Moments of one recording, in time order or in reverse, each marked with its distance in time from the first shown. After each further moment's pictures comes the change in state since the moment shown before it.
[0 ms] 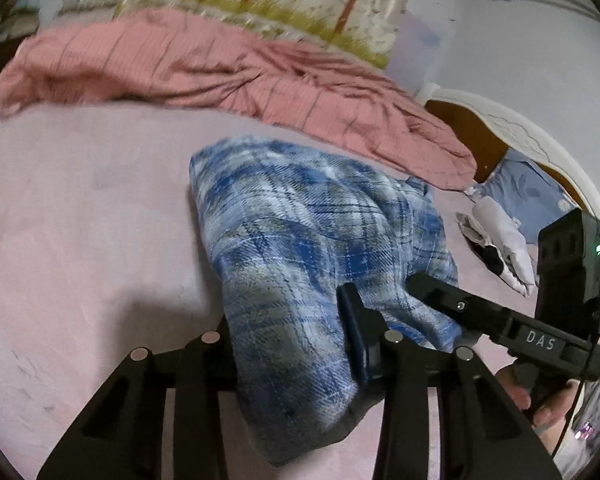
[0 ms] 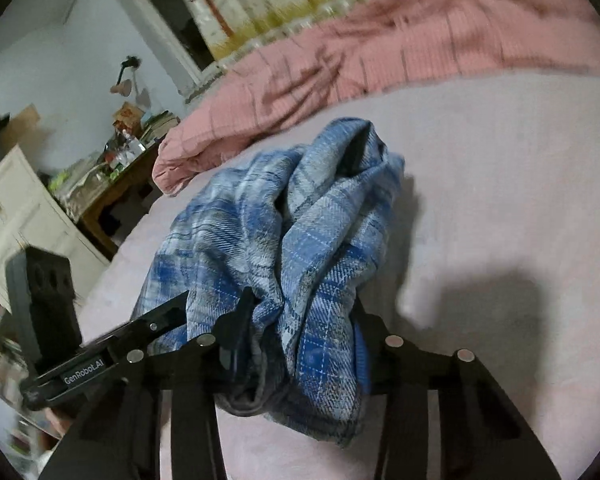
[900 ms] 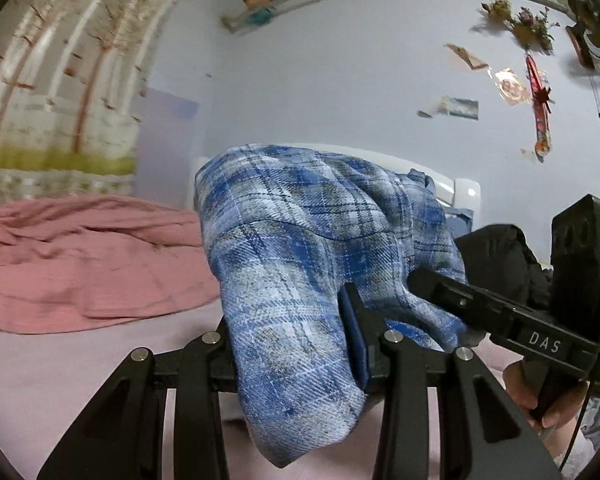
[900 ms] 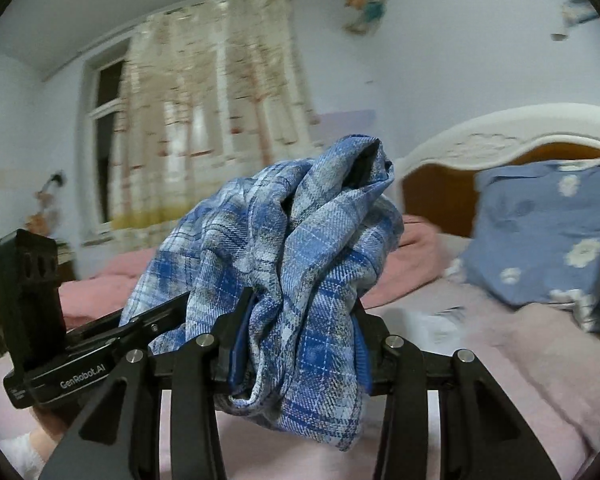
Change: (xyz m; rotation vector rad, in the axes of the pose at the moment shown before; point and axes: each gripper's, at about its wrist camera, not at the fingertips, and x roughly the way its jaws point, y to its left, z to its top) left arm 0.089 -0.381 0.104 0.451 -0.285 -0.582; right arm -0.361 -0.153 0.085 -0.089 -0.662 -0.560
